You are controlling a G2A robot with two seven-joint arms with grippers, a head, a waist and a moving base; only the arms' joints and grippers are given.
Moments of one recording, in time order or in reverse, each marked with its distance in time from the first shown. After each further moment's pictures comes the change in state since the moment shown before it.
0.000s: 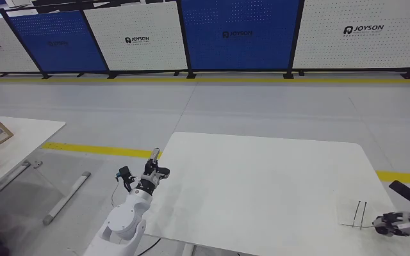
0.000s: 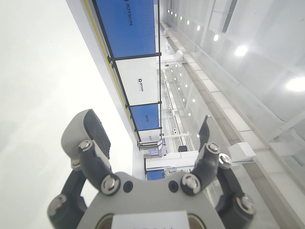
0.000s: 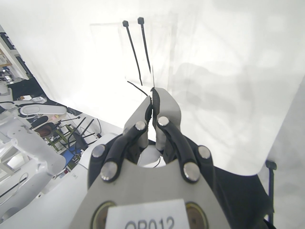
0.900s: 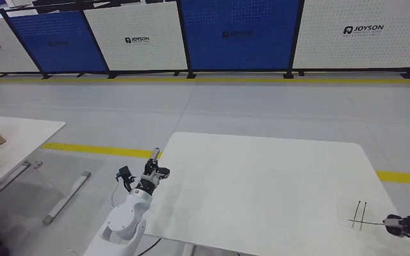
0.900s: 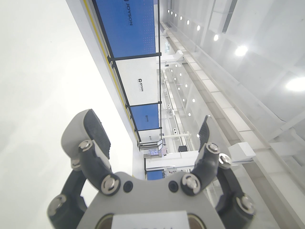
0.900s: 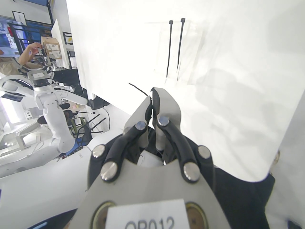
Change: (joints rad) left arm 0.000 0.000 0.000 0.000 0.000 0.000 0.000; right arm -0.284 0.057 0.314 -0.097 0.240 -0.207 -0.059
